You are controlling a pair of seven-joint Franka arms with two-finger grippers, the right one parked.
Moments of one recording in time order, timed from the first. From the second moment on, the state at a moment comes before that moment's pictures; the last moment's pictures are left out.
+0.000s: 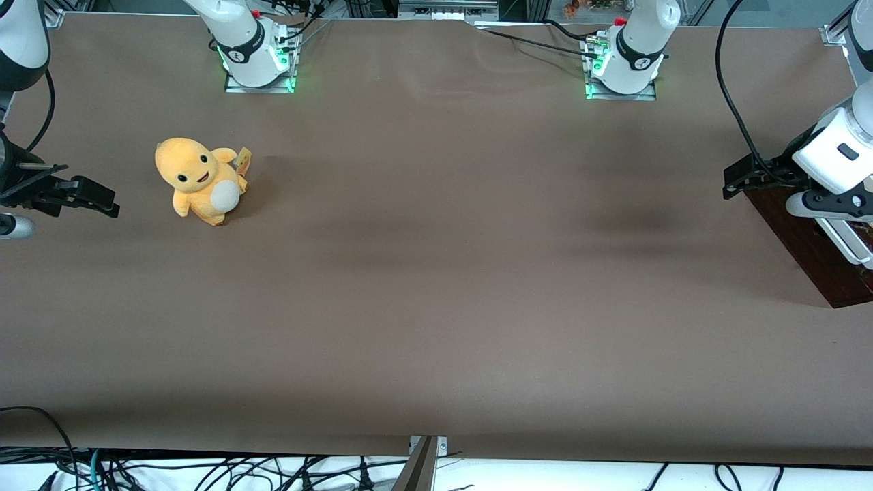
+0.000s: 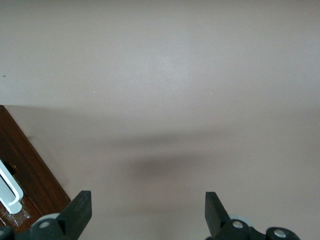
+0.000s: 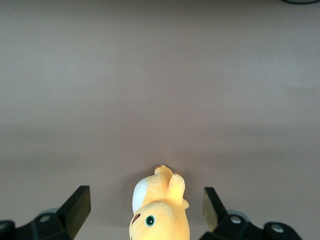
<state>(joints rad) 0.02 0.07 -0.05 -1.59 0.01 1.63 0.03</state>
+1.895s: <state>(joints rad) -0.10 0.38 -0.07 -1.60 0.41 1.47 -0.29</state>
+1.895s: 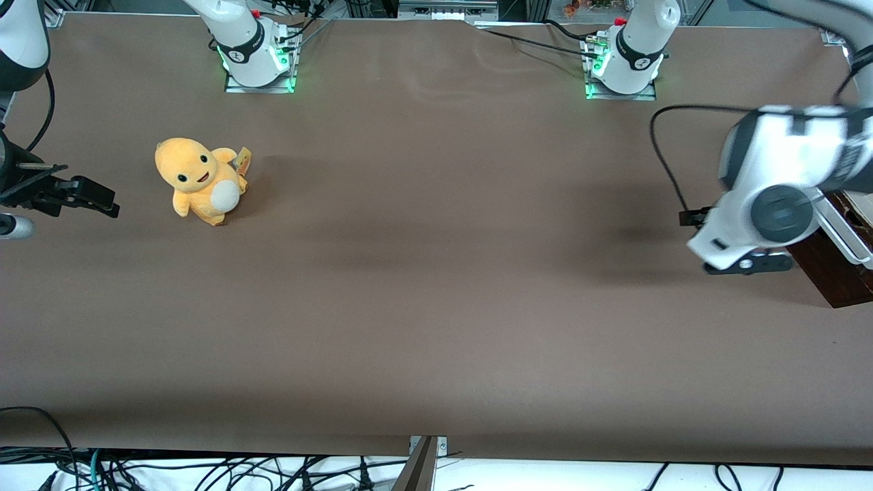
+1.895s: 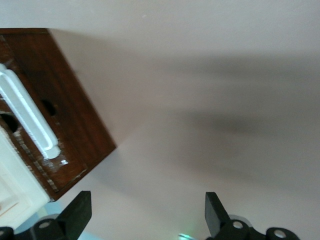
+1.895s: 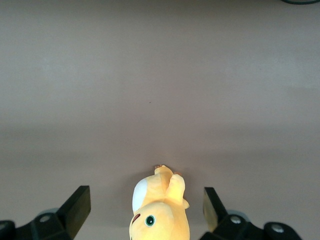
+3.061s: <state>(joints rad) -0.14 0.72 0.00 -1.60 1.01 1.30 -0.34</state>
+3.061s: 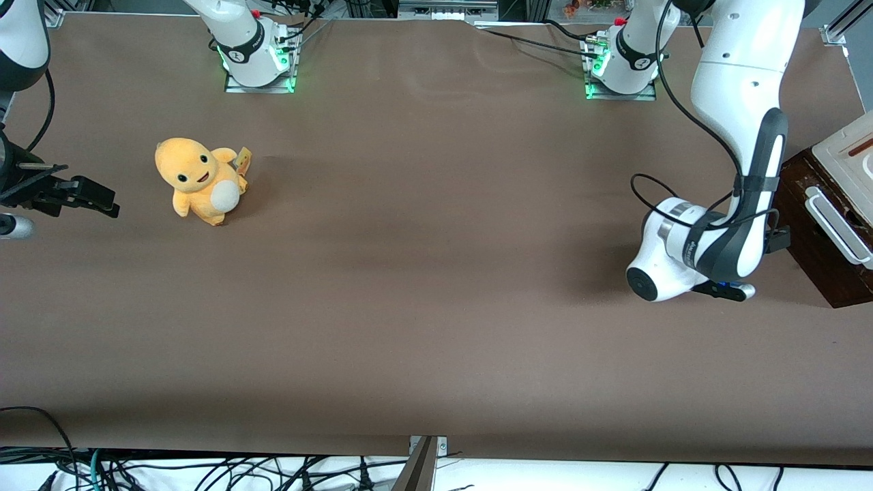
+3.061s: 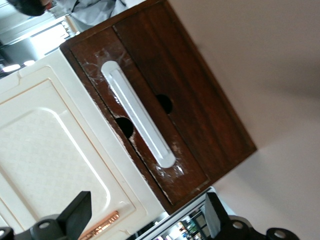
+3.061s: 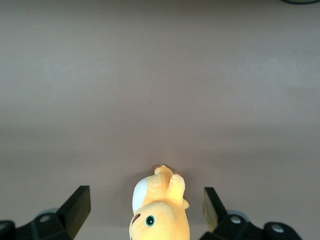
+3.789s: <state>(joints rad) -0.05 0.82 0.04 -1.59 1.10 1.30 -0.49</state>
